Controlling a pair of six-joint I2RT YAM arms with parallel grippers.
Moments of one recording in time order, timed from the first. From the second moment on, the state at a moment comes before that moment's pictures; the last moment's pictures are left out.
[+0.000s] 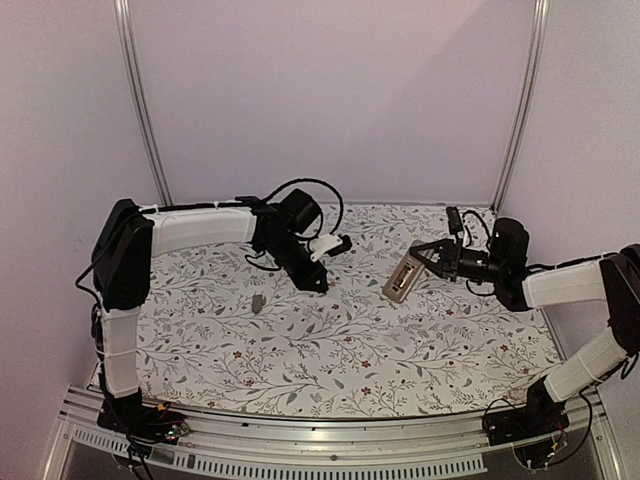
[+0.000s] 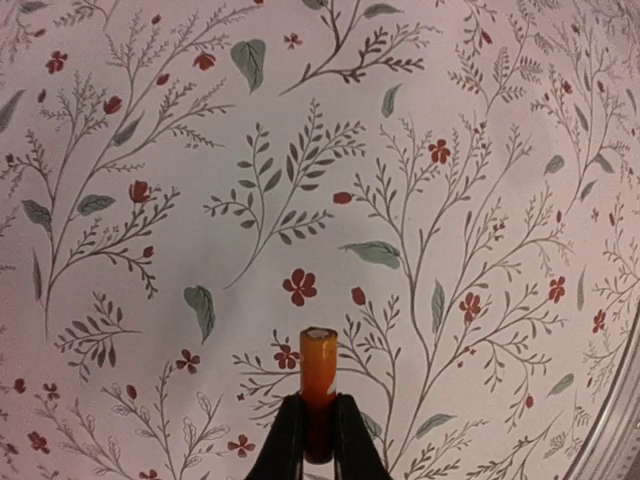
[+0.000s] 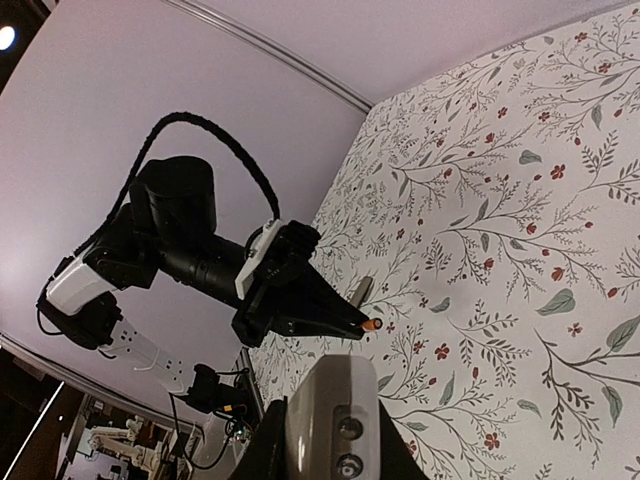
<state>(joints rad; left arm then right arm) -0.77 2.07 1.60 -0.70 0.28 0.30 0.32 1.46 0.56 0.74 -0.82 0.83</state>
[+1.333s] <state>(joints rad) -0.99 2.10 2.02 -0.94 0.18 -0.31 0.44 1.76 0.58 1.18 -0.77 1.18</state>
